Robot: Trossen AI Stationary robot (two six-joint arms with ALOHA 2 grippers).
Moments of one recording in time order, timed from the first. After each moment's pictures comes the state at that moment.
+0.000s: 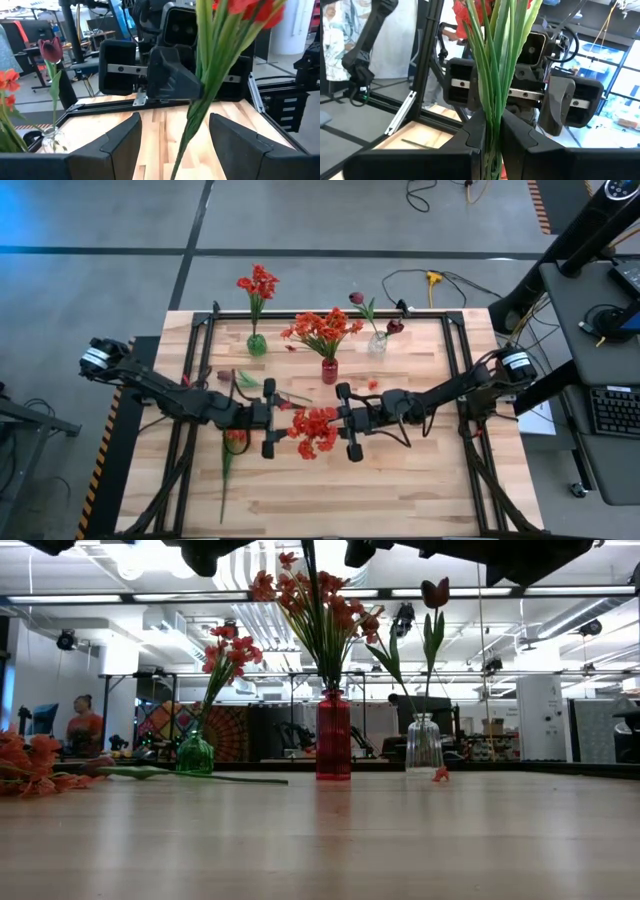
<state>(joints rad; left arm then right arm) -0.39 1.23 0.61 0.59 -0.41 0.09 0.22 1.69 0.86 0.98 0.00 -0.29</state>
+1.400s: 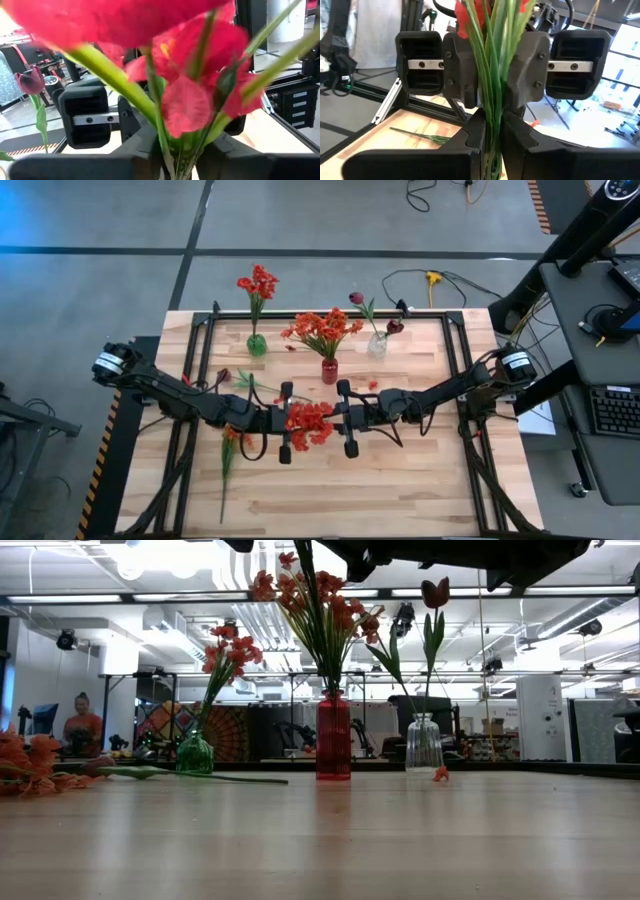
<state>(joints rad) -0.36 1.40 0.77 0.62 -0.36 0.23 0.21 1.69 0.86 0.92 0.06 -0.27</state>
